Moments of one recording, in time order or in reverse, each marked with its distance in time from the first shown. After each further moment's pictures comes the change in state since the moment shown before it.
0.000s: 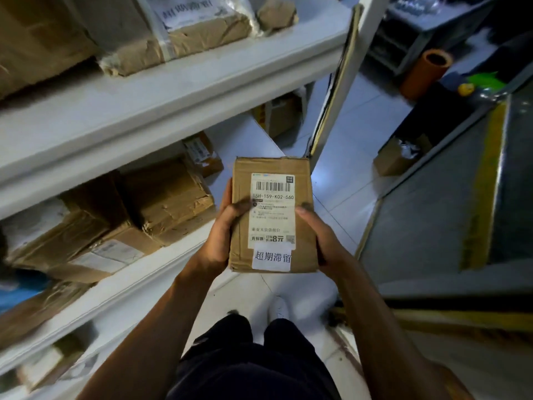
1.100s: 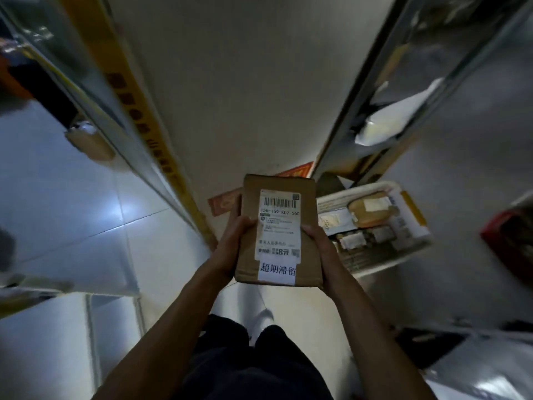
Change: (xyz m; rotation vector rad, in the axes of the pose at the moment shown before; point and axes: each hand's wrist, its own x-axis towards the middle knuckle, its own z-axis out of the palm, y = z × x) left_hand -0.201 -0.232 0.267 0.559 -1.046 -0.695; right_hand -0.430 0.215 -0.055 0.855 1.139 -0.456
